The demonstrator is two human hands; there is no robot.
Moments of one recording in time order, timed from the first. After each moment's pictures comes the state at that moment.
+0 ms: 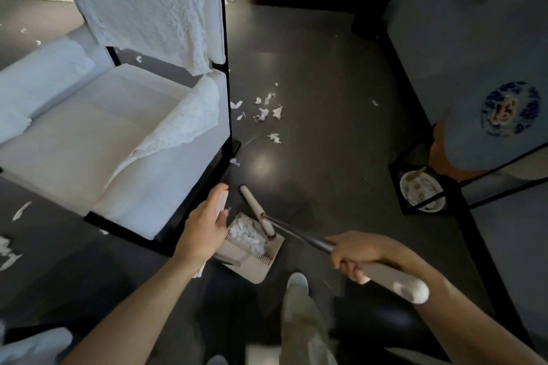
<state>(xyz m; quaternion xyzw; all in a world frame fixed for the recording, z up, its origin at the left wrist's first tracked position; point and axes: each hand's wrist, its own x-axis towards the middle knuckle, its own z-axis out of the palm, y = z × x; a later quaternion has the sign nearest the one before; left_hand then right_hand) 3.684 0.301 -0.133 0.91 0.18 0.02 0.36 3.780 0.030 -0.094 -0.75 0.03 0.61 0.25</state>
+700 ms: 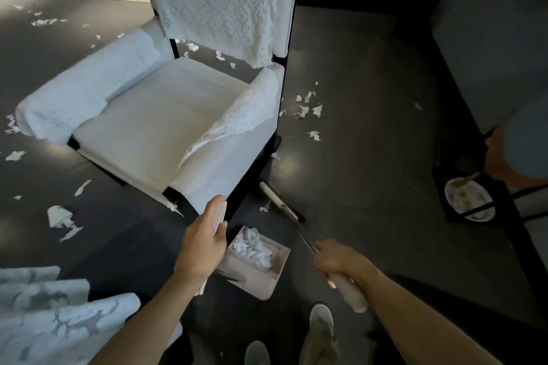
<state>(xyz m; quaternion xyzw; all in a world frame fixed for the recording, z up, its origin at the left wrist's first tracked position) 3.561 0.414 -0.145 0.88 0.25 0.06 0.40 3.673 0.189 -0.144 -0.84 -0.04 0.52 0.13</state>
